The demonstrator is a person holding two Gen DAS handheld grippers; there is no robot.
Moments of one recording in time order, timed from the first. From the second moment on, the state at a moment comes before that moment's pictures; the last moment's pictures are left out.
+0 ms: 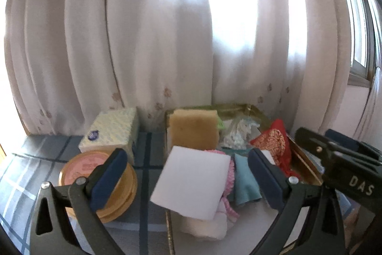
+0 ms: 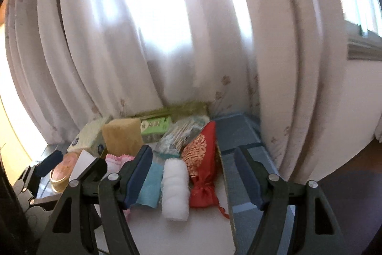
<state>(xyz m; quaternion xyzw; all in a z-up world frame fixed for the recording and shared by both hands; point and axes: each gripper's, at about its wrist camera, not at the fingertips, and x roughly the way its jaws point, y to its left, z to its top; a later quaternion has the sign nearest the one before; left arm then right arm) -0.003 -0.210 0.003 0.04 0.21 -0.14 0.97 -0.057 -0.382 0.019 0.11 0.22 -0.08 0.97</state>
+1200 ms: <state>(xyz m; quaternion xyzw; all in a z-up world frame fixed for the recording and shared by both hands) -0.030 -0.194 0.007 0.01 0.12 -0.12 0.99 -0.127 -0.340 0.034 0.03 0.01 -0.18 0.98</state>
